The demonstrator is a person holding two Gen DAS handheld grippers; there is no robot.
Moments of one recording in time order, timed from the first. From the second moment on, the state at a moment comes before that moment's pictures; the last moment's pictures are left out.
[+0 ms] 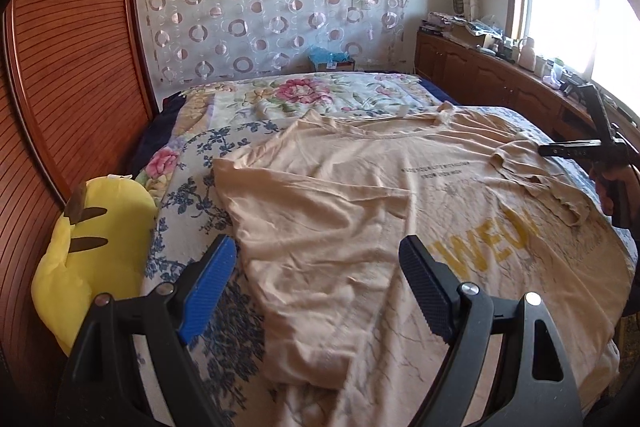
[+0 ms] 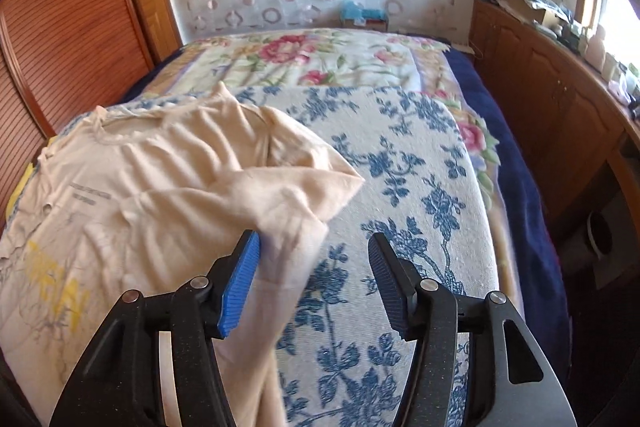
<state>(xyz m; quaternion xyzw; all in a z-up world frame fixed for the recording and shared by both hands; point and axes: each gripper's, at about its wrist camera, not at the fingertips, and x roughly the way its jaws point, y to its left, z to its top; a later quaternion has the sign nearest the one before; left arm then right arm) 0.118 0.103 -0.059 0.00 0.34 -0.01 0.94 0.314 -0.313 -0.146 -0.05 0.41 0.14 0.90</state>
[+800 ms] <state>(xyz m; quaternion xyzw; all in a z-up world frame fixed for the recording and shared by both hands) 0.250 0.180 -0.098 -0.03 0.41 0.01 0.91 0.348 -0.301 -0.157 -0.06 0.41 0.15 0.90</state>
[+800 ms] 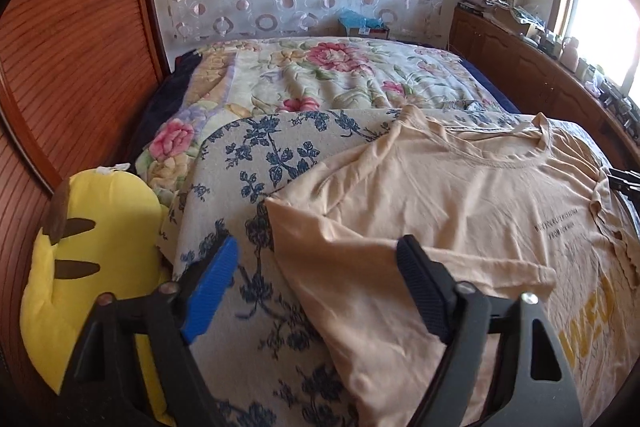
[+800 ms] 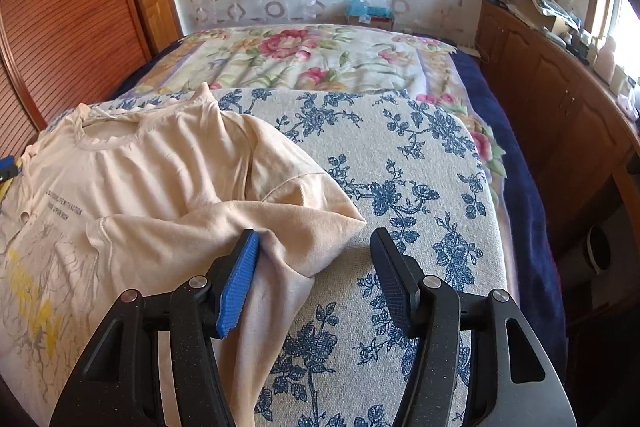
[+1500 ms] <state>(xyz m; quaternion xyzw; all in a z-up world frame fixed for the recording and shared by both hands) 0.236 0.167 -0.073 -0.05 0.39 -0.06 0.92 0.358 -0.290 -0.152 -0.06 0.42 0.21 0.88</state>
